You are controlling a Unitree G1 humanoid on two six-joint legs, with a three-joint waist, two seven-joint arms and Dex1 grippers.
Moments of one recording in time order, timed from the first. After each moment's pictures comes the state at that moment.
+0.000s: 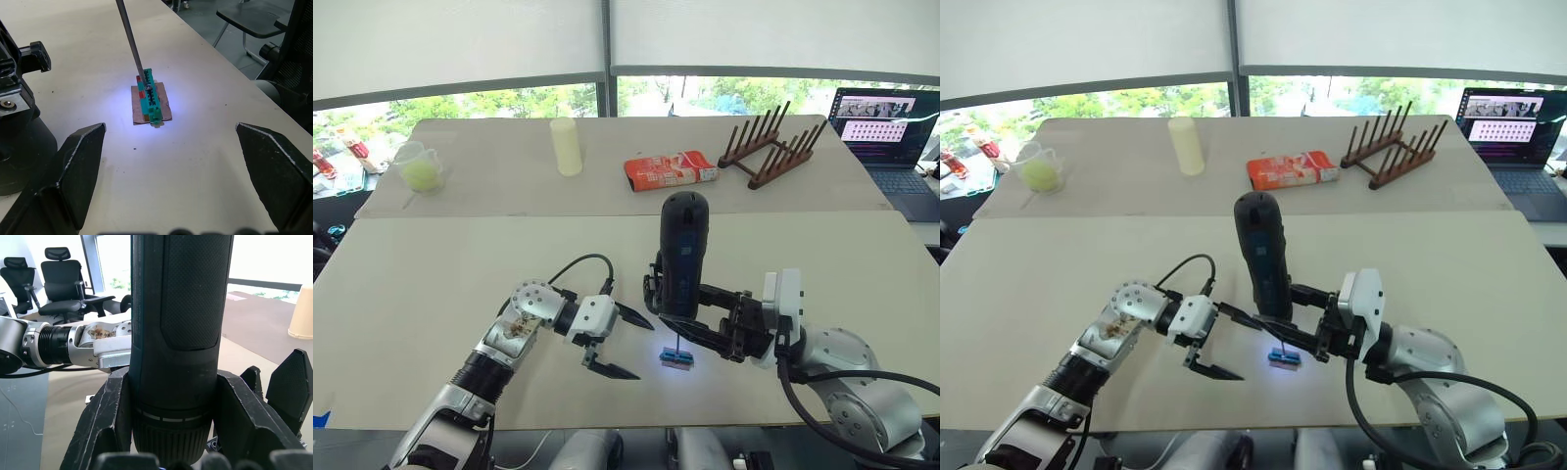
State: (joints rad) left arm -0.45 0.47 -0.36 0.17 -0.20 -0.11 -1.48; right arm 0.03 -0.55 -0.02 -0.67 0.63 0.37 0.82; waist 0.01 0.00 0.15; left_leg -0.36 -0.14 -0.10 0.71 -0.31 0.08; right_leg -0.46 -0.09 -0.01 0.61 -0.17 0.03
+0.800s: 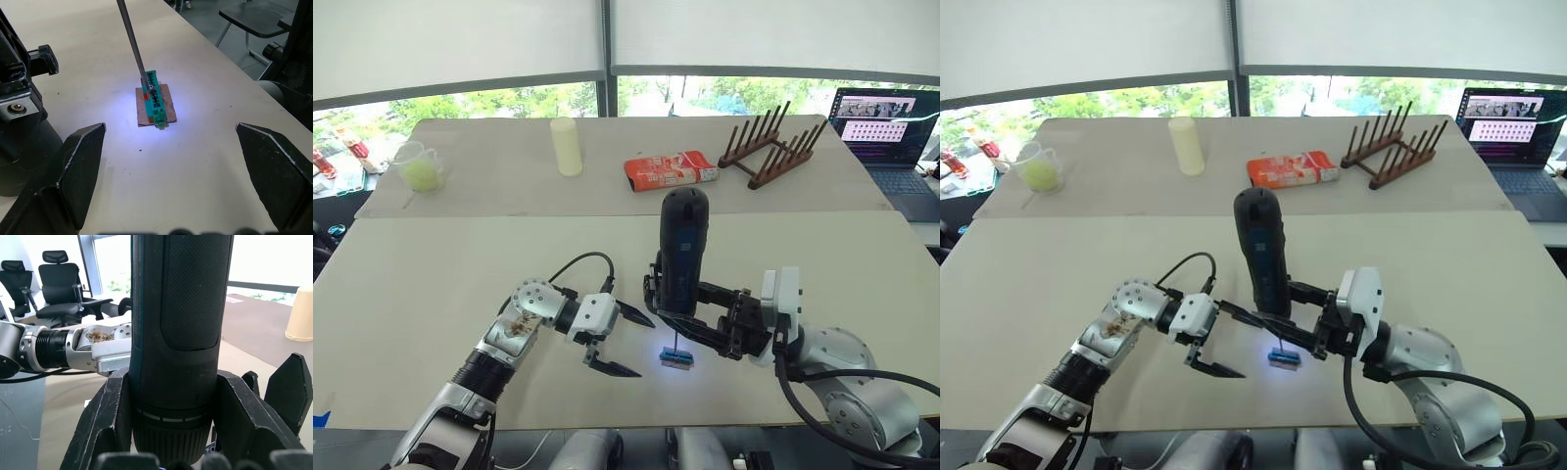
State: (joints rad) left arm -0.46 0.46 -0.36 0.17 -0.20 -0.11 -1.47; right arm 0.02 -0.54 -0.01 -0.67 0.63 0.37 0.80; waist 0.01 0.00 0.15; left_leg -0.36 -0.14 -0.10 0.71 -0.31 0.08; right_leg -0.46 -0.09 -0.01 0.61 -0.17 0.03
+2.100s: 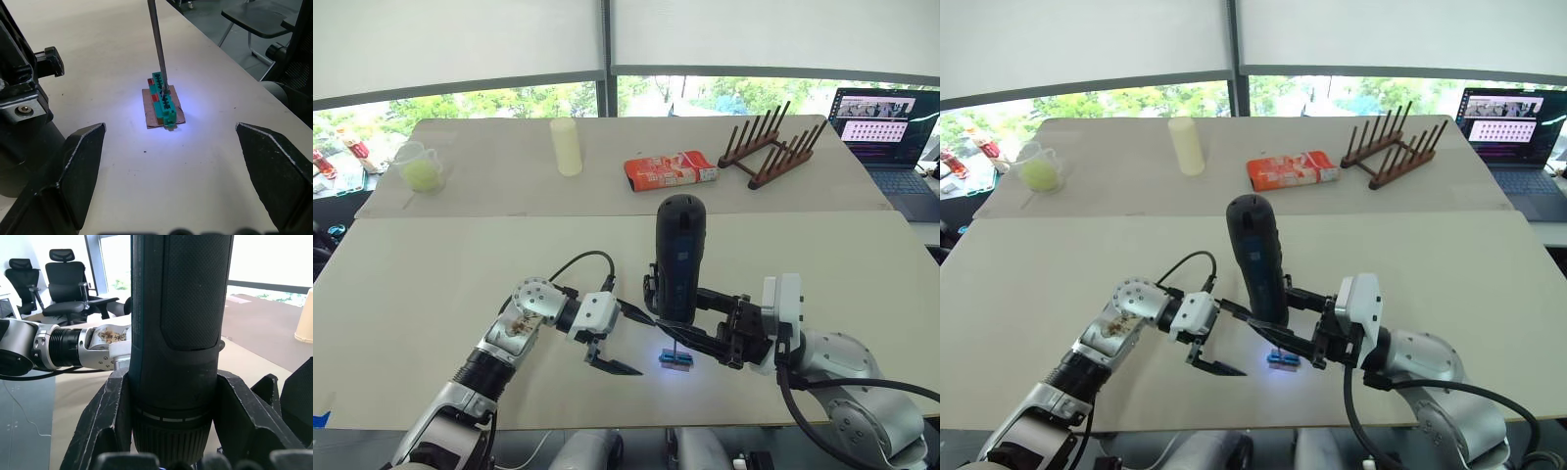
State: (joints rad) left arm -0.46 0.46 -0.36 0.19 -0.20 -0.11 -1.46; right arm 0.04 -0.56 0.00 -0.71 0.64 0.37 0.80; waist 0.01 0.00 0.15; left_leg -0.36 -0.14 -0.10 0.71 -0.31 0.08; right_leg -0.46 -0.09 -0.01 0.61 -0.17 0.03
